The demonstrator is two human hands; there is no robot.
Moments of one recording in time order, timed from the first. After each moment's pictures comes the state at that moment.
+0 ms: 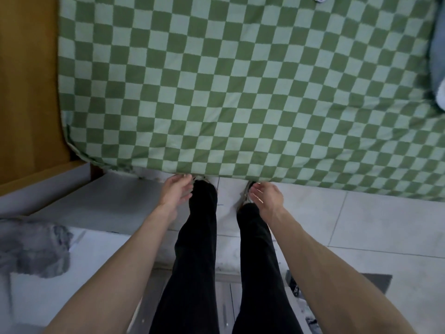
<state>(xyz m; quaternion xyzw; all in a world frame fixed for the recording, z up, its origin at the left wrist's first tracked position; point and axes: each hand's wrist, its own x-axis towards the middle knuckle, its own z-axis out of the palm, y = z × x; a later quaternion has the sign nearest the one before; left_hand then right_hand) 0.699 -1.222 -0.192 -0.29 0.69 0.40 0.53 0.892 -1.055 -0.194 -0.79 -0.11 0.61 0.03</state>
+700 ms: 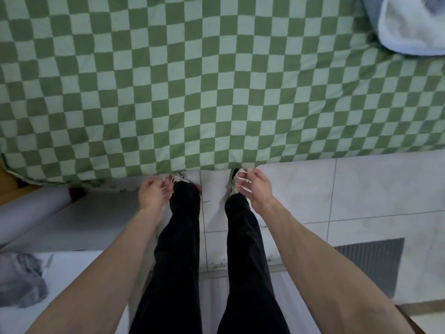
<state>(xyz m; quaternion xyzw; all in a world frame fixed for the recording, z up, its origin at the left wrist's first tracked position) 0.764 -1.169 -0.200 -0.30 0.77 0.35 0.45 0.988 -1.021 -0.199 -0.74 -0.12 0.66 0.05</state>
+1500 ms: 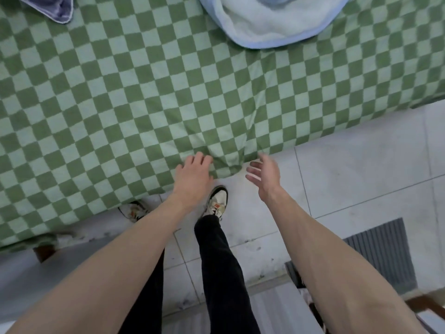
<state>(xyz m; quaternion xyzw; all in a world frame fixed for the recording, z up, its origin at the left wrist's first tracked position) 1.008 -0.931 -0.186 0.62 0.71 -0.09 0.31 1.203 -0.864 -0.203 -0.77 -0.10 0.61 0.19</state>
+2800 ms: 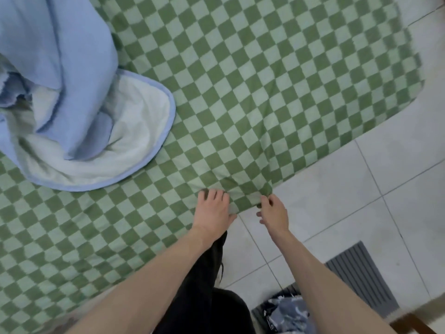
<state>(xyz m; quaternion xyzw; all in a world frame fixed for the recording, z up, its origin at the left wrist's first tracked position) 1.380 -0.597 -0.167 0.76 0.56 -0.21 0.27 1.565 -0.600 -0.188 -0.83 -0.24 0.51 0.04</state>
